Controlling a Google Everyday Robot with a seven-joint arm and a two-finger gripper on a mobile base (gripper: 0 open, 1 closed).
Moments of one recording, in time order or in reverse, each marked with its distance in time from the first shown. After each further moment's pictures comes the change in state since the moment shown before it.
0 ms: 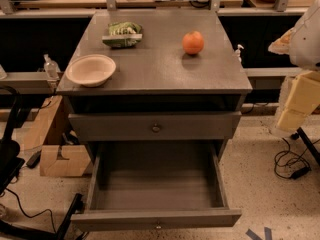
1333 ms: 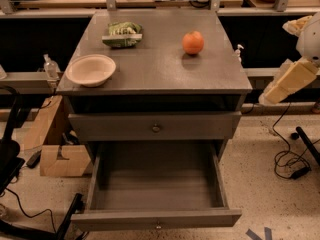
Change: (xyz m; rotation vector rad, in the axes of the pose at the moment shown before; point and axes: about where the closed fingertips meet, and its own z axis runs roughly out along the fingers) arm 0.015 -0.084 0.021 0.257 -0.243 0.118
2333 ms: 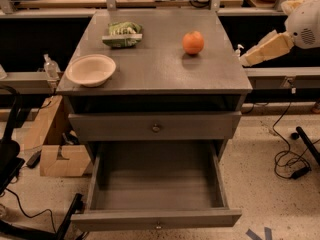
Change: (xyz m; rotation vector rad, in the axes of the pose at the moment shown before) arm -0.022 -0.100 0.048 0.160 -0.307 0.205
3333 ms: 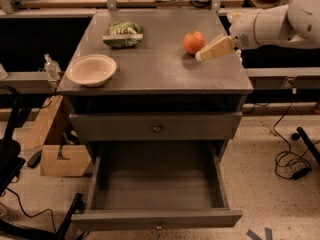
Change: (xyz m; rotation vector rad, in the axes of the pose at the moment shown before) arm -0.028 0.007 0.147 -0.136 -0.163 0.051
